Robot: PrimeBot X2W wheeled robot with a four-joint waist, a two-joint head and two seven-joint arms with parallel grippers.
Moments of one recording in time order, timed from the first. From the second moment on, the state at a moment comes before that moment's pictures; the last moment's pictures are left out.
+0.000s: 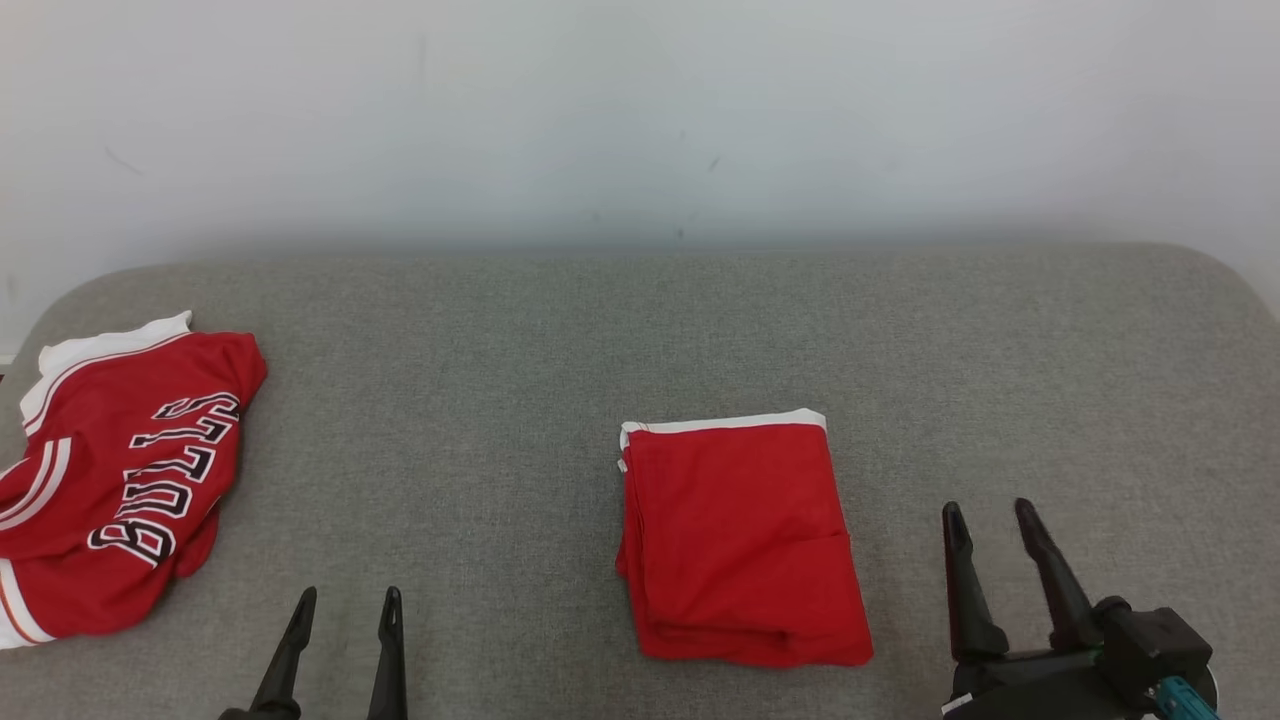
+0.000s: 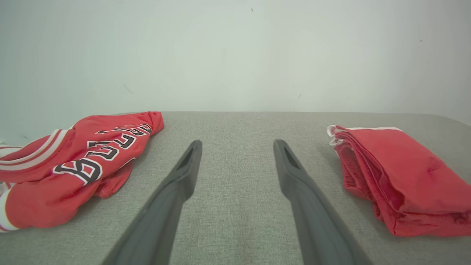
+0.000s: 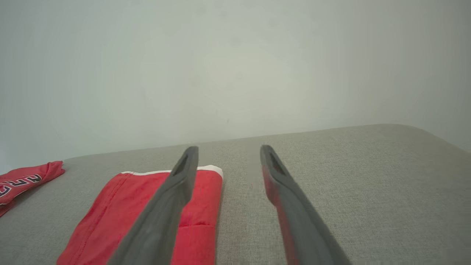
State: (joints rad) left arm 0.05 0.05 0.00 0.13 -0.10 -0.12 -0.26; right arm -0.03 -0.08 0.01 0.16 0.21 0.13 -0.26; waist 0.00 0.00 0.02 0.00
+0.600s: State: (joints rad) left arm 0.08 0.05 -0.02 0.07 -0.05 -0.07 -0.26; right arm 0.03 -0.05 -0.02 0.13 0.13 0.13 -0.26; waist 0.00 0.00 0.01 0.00
